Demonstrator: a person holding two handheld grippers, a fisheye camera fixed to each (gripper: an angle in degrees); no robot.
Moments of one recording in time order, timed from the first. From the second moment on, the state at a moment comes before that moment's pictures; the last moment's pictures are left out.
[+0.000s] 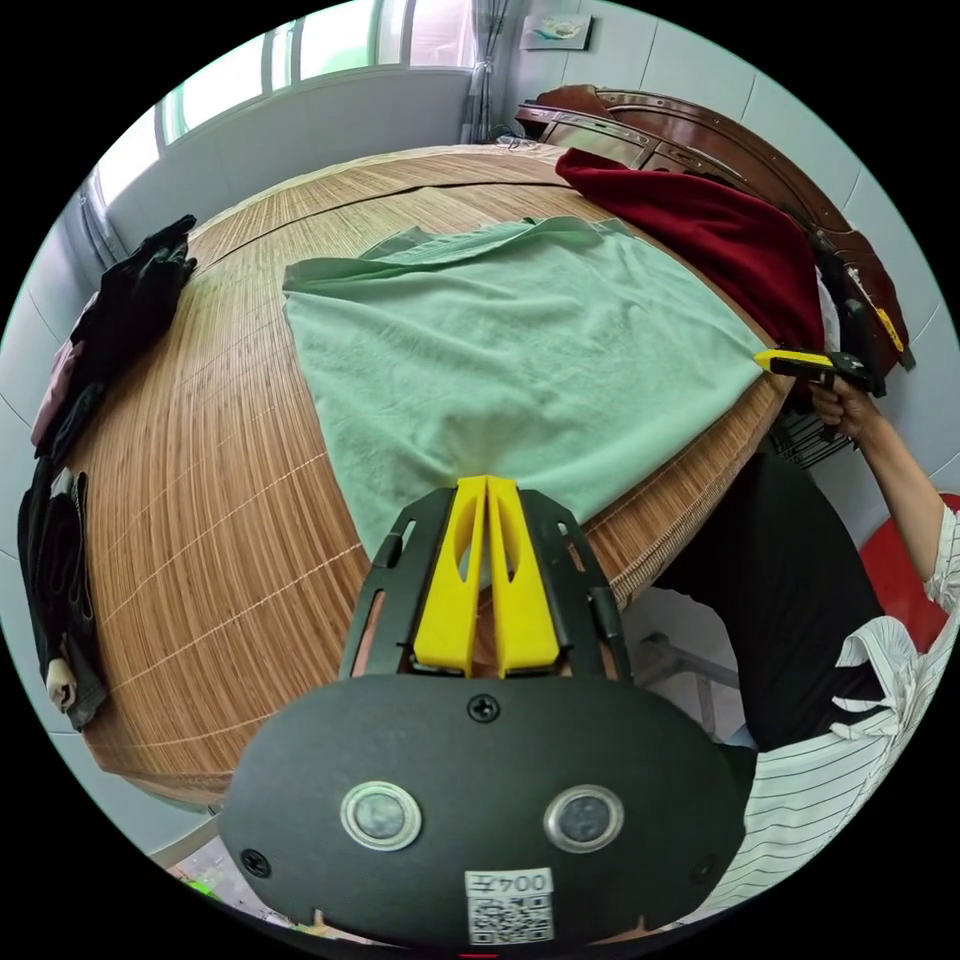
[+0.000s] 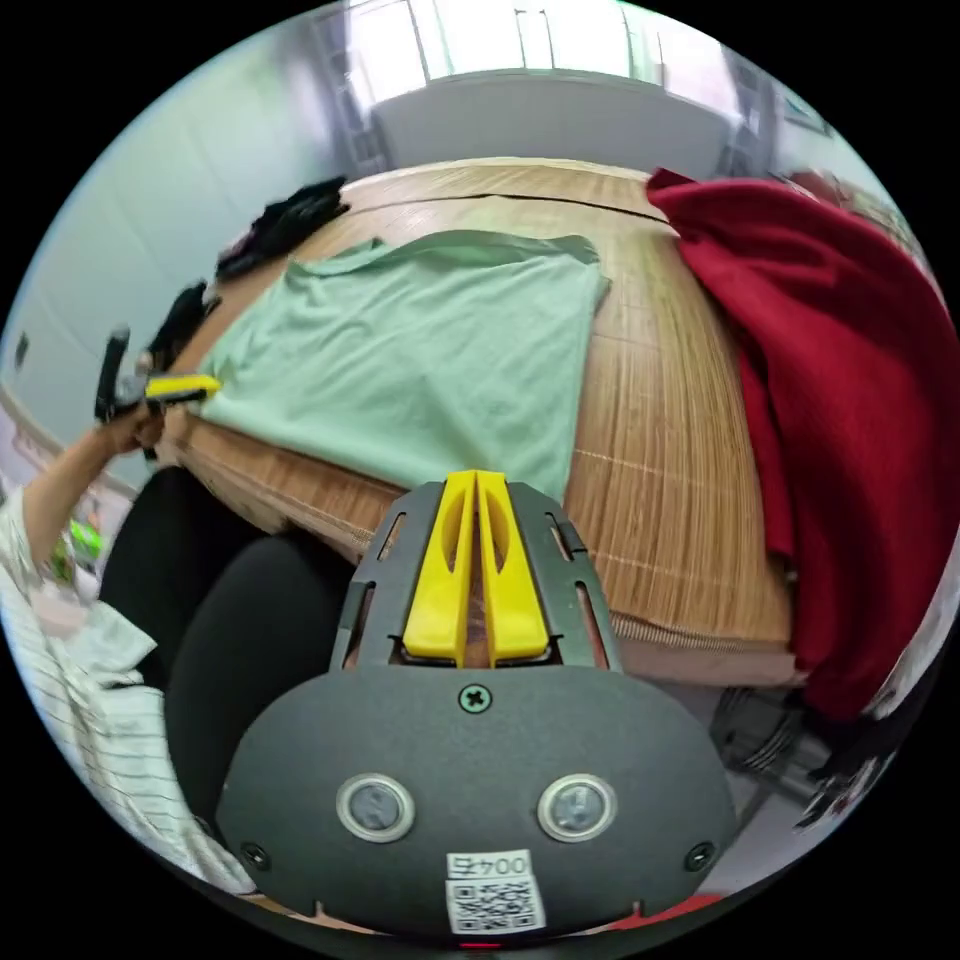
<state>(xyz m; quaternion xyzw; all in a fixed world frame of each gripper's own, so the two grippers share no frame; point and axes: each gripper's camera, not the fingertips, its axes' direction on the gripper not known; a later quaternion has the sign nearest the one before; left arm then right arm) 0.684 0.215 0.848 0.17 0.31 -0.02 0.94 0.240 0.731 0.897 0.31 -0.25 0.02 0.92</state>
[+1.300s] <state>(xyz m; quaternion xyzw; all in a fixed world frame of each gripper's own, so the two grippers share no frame) 0.835 -0.094 0.718 0.21 0.07 0.18 0.96 0.237 0.546 0.964 0.34 -0.60 0.12 0.71</state>
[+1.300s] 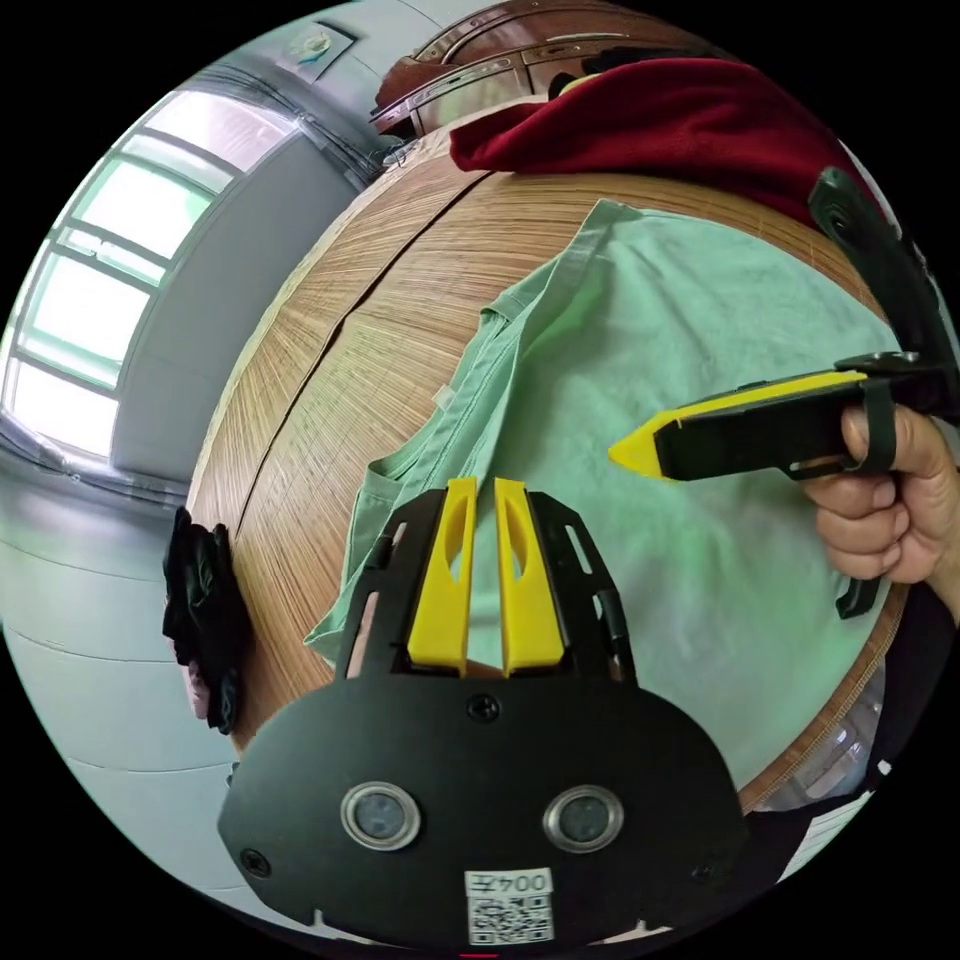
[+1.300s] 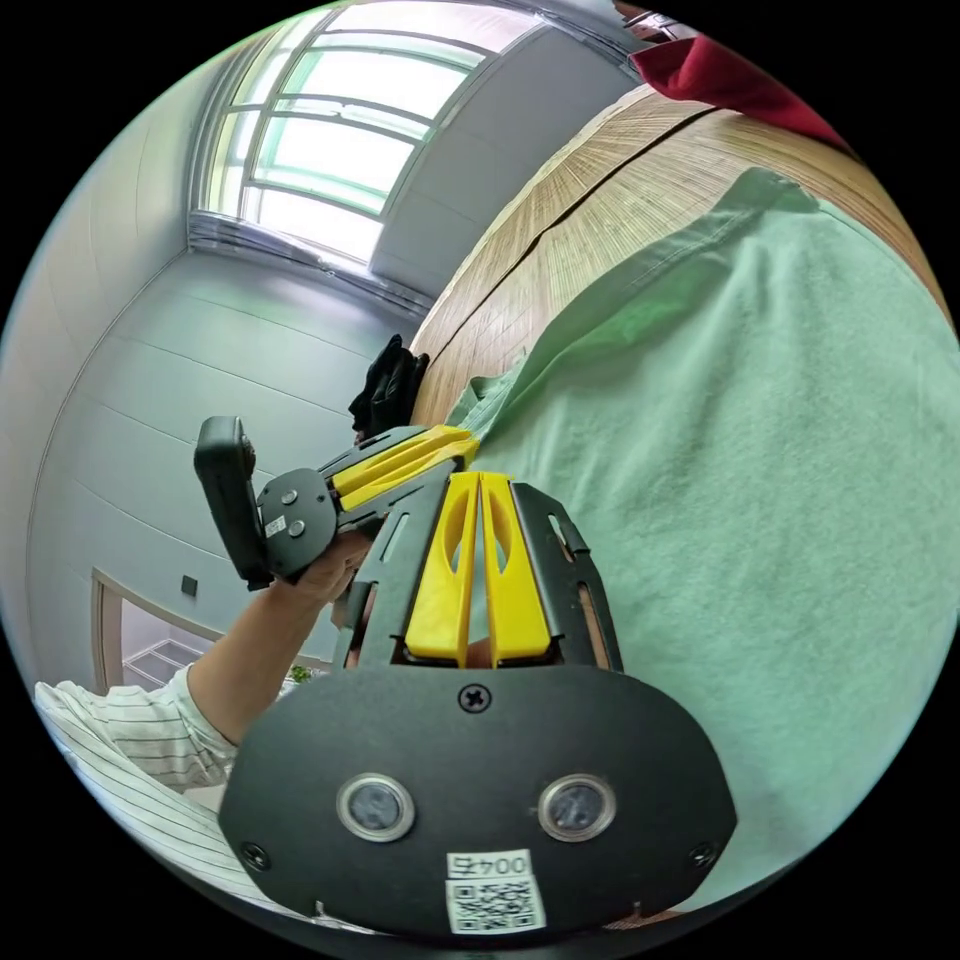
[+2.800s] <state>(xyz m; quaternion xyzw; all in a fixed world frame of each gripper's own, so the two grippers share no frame) 0.594 -0.065 0.881 0.09 0.26 -0.15 0.95 0.275 0.534 1.069 0.33 -0.64 0.12 0.69</state>
